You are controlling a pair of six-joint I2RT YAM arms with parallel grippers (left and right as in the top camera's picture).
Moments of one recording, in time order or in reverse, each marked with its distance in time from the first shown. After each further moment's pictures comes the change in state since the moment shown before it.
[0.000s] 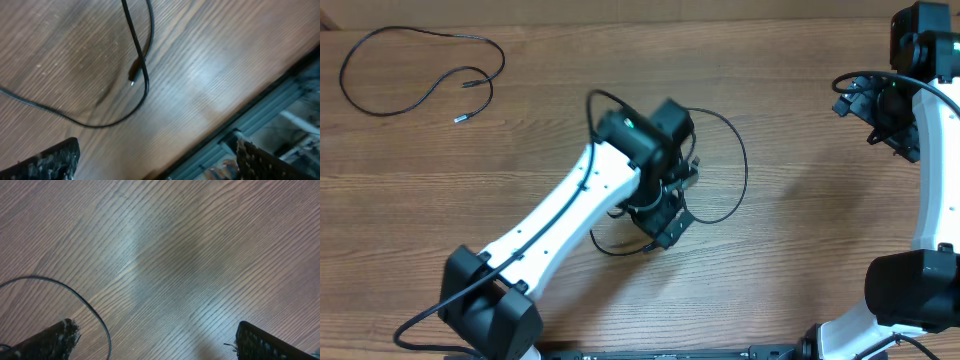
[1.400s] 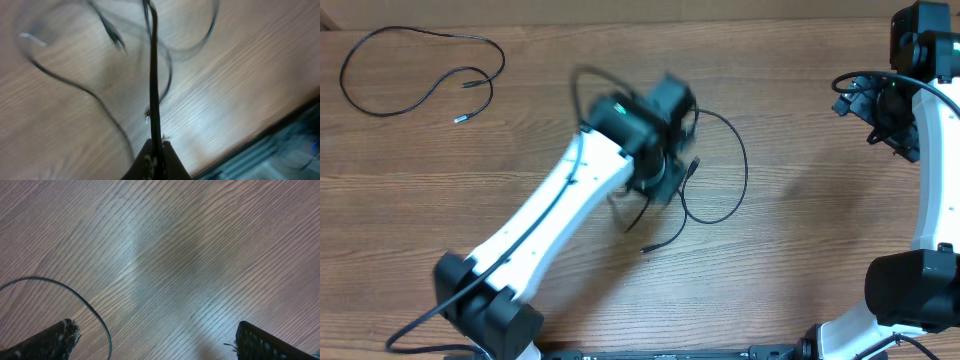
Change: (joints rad) left arm 0.042 0.015 0.266 -0.007 -0.058 -0.200; right arm 0.000 0.000 -0.002 0.005 -0.001 0.000
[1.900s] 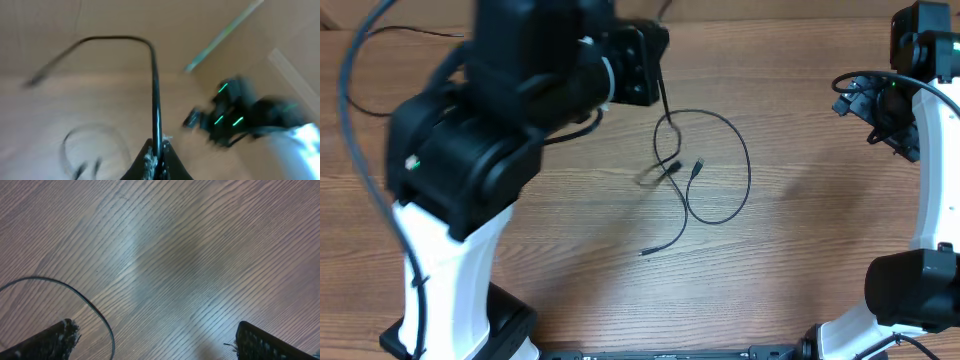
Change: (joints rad) left arm 0.077 -0.009 0.893 0.071 0.004 -0.391; right arm 0.000 0.000 0.000 0.000 0.001 0.000
